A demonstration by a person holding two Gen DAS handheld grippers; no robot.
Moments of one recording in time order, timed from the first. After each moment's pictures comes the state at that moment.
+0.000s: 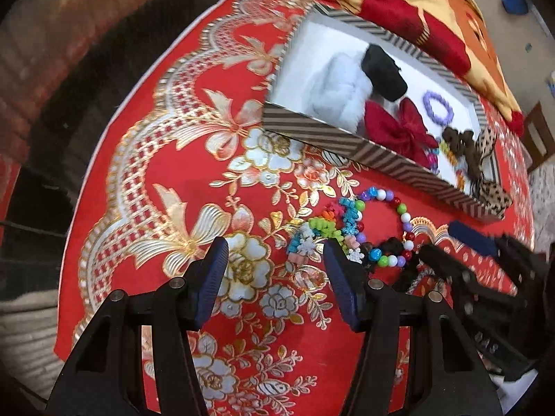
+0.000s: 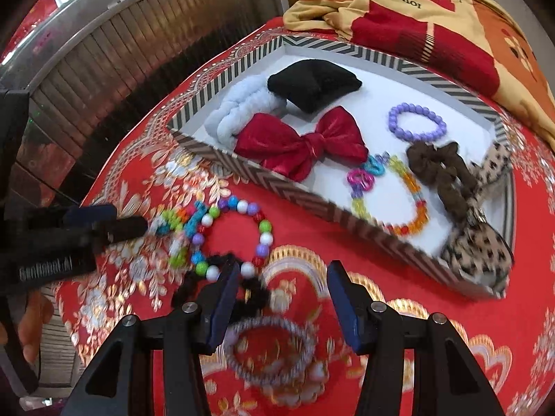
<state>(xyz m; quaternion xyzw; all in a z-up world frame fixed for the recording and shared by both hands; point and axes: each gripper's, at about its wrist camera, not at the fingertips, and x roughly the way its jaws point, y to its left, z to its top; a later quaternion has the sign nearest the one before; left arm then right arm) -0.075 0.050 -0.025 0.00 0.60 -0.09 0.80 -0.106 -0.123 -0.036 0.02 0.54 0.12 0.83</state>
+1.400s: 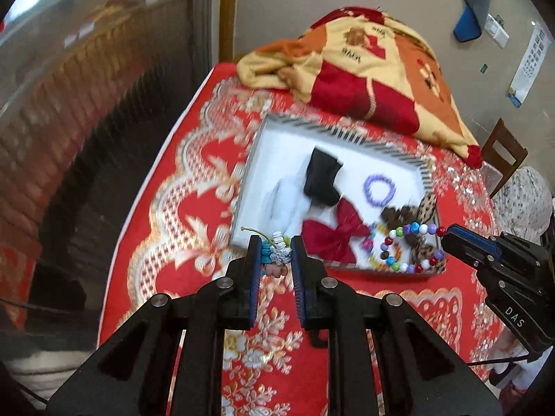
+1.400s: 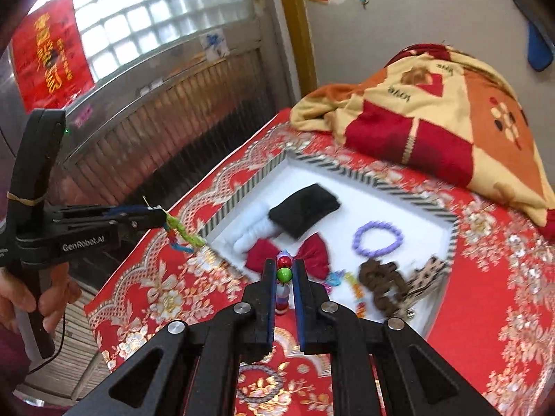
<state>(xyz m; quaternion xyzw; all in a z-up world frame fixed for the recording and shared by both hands) -0.043 0.032 0.088 0.00 0.49 -0.15 0.86 -0.100 -0.174 0.088 0.02 0.42 0.15 0.89</state>
